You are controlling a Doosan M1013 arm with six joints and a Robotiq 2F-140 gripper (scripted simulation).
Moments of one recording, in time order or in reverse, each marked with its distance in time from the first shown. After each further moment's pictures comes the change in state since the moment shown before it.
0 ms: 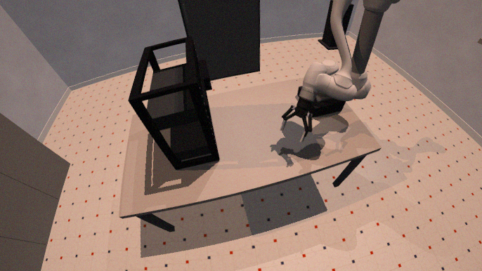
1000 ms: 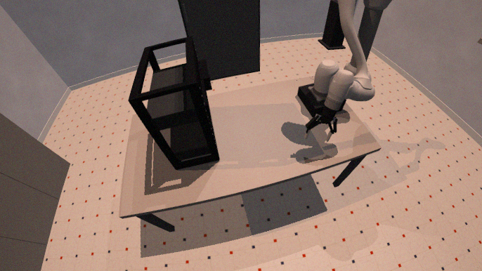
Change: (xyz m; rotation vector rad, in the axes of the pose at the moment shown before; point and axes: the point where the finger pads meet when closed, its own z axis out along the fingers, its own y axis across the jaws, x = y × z) arm -0.131 -0.102 -0.025 0.018 -0.340 -0.891
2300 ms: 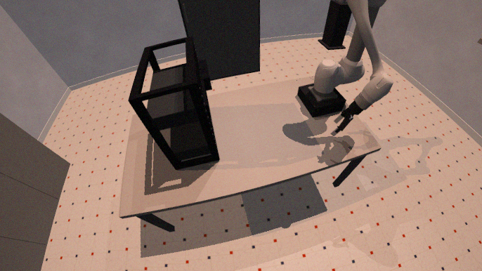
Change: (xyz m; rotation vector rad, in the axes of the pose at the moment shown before) arm -0.048 -0.117 -0.066 -0.051 -0.346 -1.078
